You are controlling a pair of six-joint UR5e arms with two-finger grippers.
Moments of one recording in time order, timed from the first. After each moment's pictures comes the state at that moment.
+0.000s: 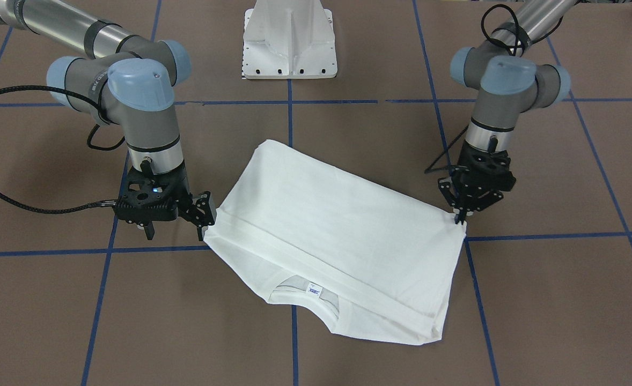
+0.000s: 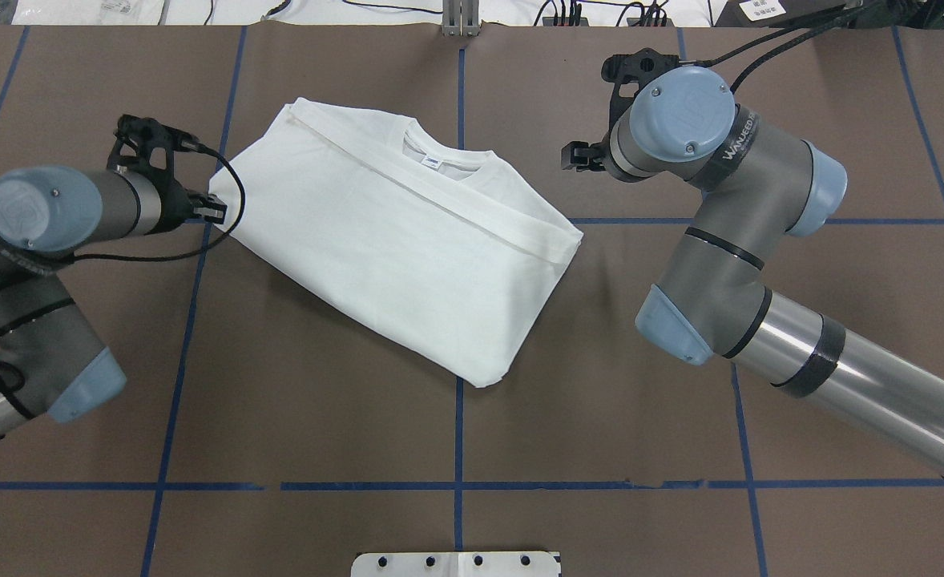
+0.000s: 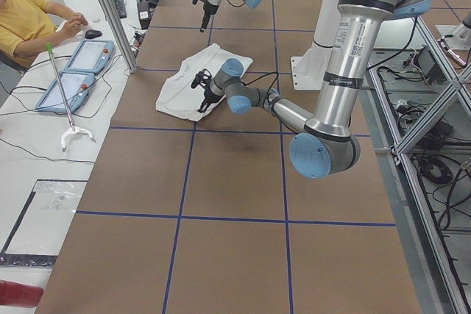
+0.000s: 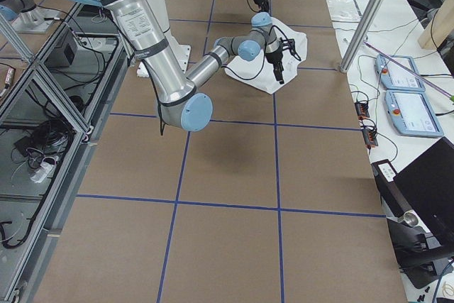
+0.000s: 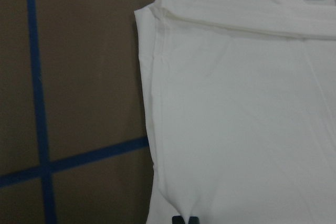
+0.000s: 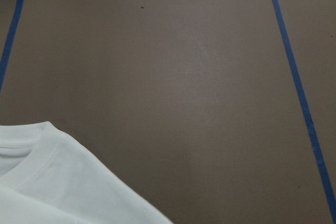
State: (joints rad) left arm -0.78 -1.87 -1.61 -2.19 -1.61 -0.76; right arm 0.72 -0.98 1.62 -1.39 1.64 1.10
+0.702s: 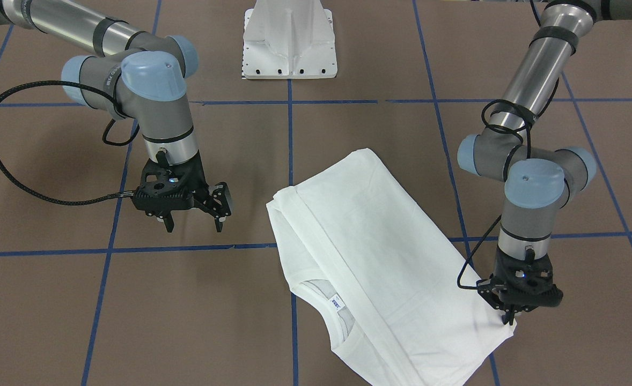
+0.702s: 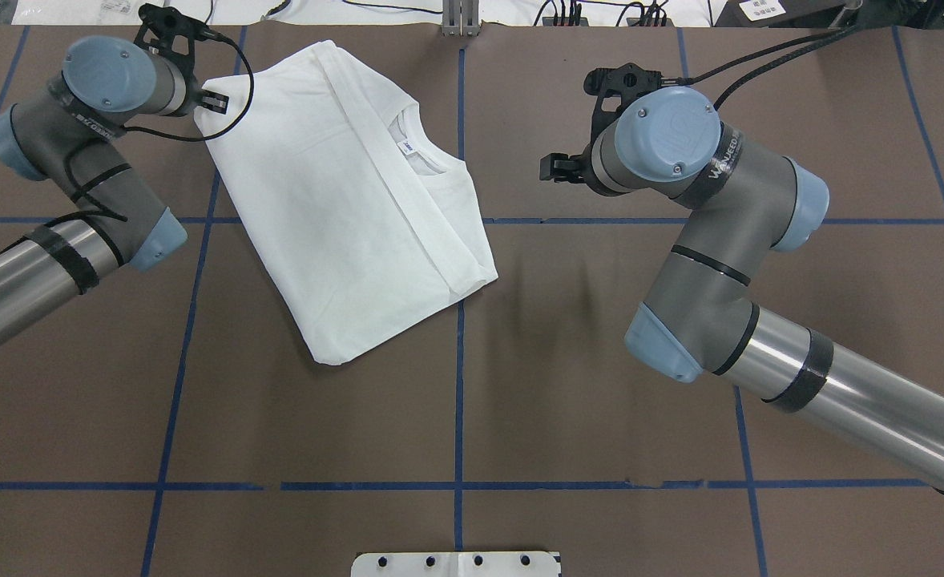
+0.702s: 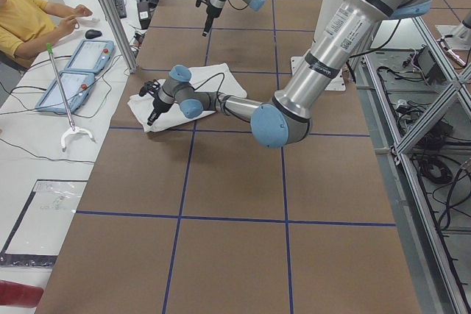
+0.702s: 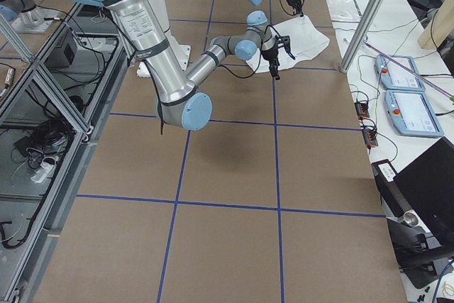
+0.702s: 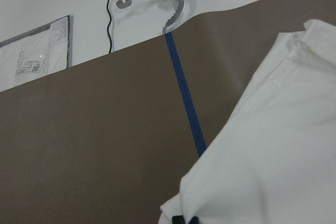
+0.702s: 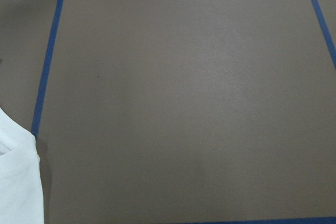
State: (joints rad) left arm -0.92 -2.23 -1.03 -2.31 -1.60 -0.66; right arm 0.68 -0.97 1.63 -1.36 1.64 1.16
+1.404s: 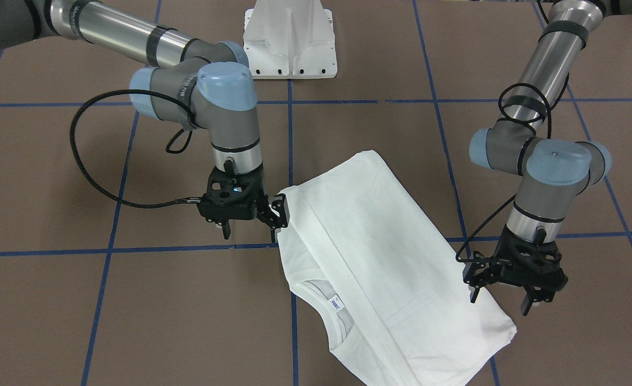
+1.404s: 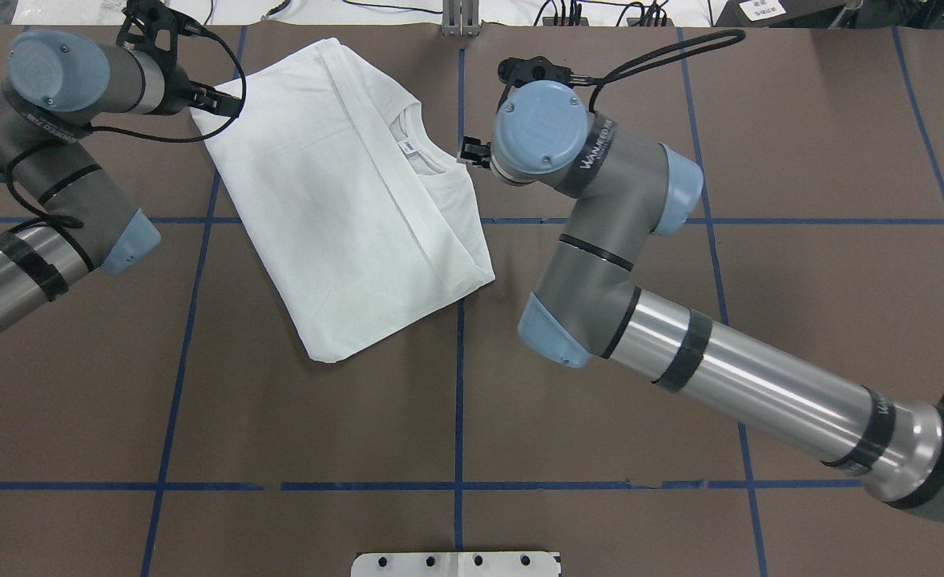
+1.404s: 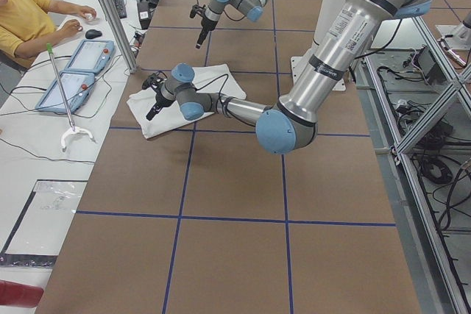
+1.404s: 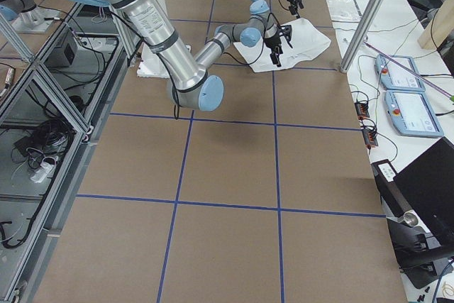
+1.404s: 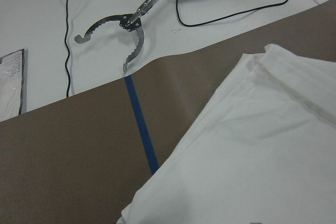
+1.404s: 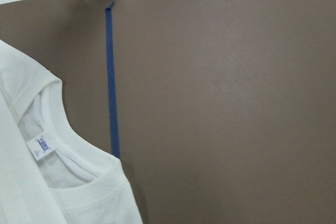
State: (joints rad) left arm -0.94 -2.12 -1.19 -2.44 -1.73 -0.62; right arm 0.62 -0.70 1.35 -1.33 1.56 1.33
